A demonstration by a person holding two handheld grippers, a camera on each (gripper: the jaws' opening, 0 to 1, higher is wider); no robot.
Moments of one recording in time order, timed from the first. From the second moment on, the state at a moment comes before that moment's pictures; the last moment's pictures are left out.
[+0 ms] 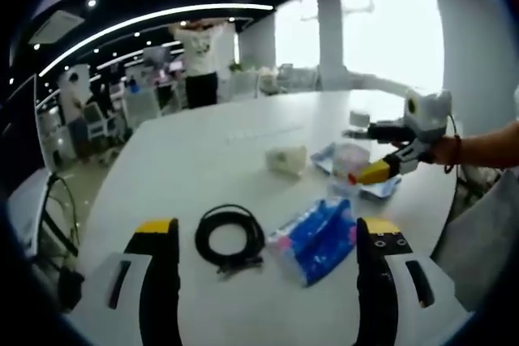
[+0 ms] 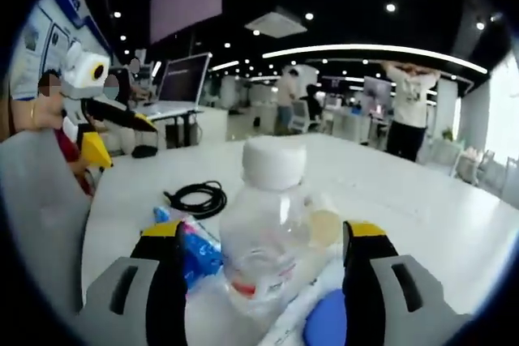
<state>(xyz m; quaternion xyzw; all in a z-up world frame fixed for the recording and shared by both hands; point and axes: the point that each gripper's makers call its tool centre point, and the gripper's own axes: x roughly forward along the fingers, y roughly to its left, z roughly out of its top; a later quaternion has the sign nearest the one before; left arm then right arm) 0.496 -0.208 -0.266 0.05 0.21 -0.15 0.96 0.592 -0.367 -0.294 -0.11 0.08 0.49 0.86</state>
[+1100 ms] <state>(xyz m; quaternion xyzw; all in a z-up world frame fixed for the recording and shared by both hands) 0.497 -0.202 -0.271 0.02 0.22 -0.14 0.96 0.598 -0.366 -0.302 -0.09 0.11 0.48 0.87</state>
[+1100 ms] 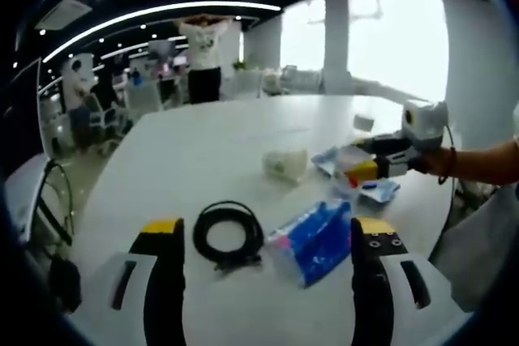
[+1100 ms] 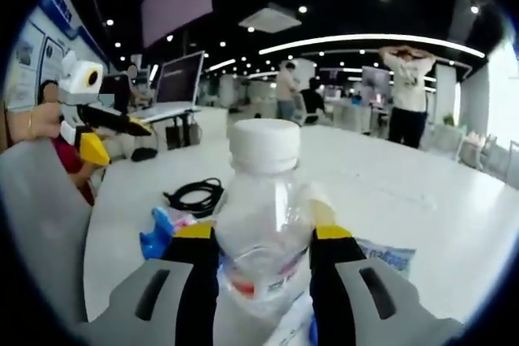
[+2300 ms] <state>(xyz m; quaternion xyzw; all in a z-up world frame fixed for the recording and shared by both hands) 0.493 -0.216 -0.270 0.00 0.23 -0.18 0.96 0.601 -0.363 -0.253 -0.08 0.12 0.43 0.89</state>
